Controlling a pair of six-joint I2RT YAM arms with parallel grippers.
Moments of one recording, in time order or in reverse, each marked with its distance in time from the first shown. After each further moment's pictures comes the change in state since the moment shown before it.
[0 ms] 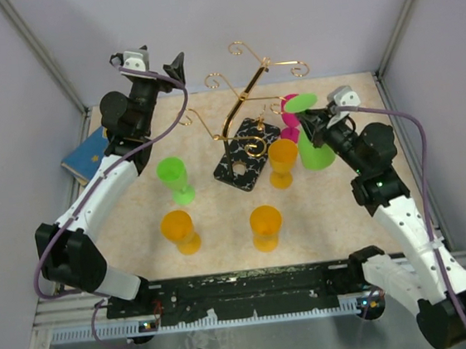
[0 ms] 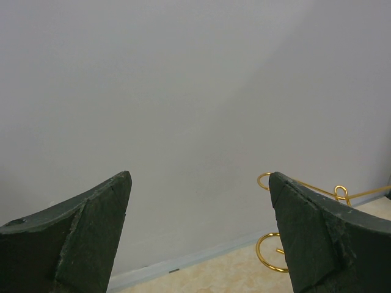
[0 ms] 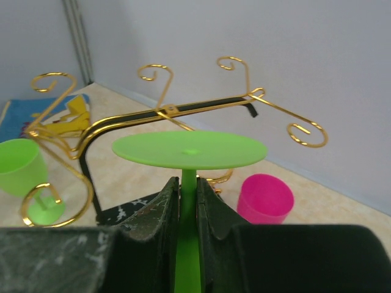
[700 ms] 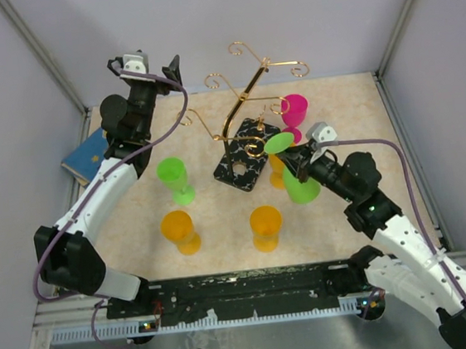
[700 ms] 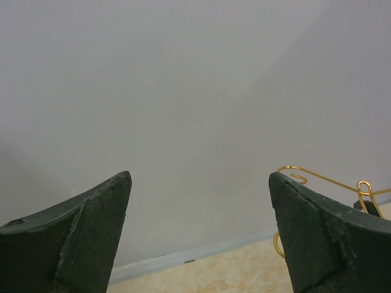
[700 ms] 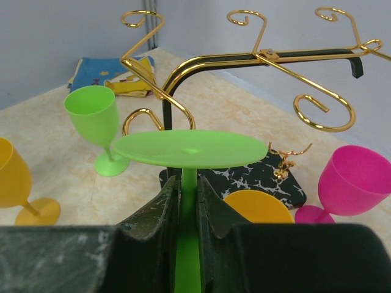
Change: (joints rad) left arm 0.000 -0.020 -0.033 0.000 -0.061 0.039; right arm 0.241 -0.147 -0.182 -0.058 0.027 0.010
